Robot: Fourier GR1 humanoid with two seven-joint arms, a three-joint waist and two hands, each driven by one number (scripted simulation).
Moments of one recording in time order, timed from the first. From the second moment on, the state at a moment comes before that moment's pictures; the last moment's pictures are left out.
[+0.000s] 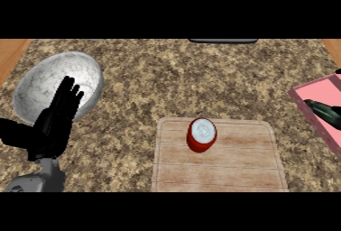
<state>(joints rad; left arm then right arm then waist) -0.10 0.11 0.08 -1.67 0.11 0.07 0.22 -0.42 -0.63 -0.24 -1.13 0.91 0.14 0.04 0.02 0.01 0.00</state>
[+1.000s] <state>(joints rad) -0.08 0.10 0.09 -1.69 0.11 0.08 0.23 -0.57 -0.60 -0.73 -1.05 0.23 0.19 -0.11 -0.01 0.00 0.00</state>
